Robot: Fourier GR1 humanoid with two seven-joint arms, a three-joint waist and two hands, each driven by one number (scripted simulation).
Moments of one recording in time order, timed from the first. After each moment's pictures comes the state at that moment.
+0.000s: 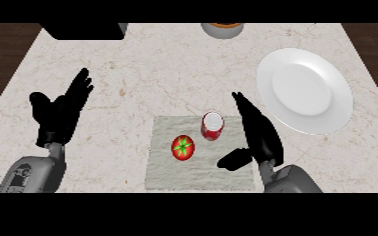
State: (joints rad) left arm -0.18 0.32 -0.05 -1.40 0.15 0.11 0.15; right arm -0.23 -0.20 0.52 -1.54 0.58 -0.13 0.66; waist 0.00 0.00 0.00
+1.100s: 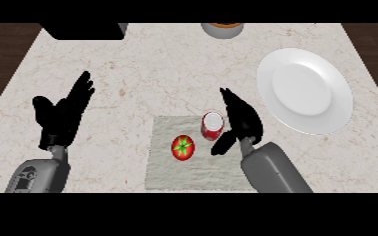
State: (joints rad) left arm -0.16 0.24 0.03 -1.39 0.07 0.05 0.14; right arm -0.37 -0.02 0.37 -1.25 0.72 0.06 0.63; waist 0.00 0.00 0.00
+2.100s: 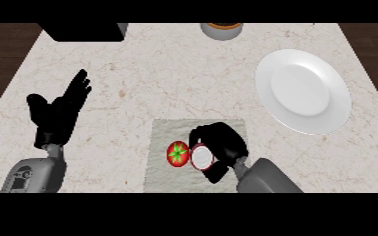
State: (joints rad) left arm -0.17 0.23 0.07 -1.40 0.05 0.01 0.16; right arm -0.35 -0.12 0.66 -1.26 0.66 0.14 0.19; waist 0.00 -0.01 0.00
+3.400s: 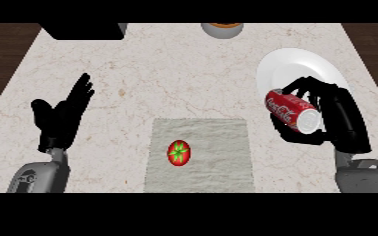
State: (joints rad) left arm -0.15 0.21 0.07 -1.41 0.03 0.01 0.15; right arm -0.17 -0.40 0.16 -1.68 0.56 -0.21 0.01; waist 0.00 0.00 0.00
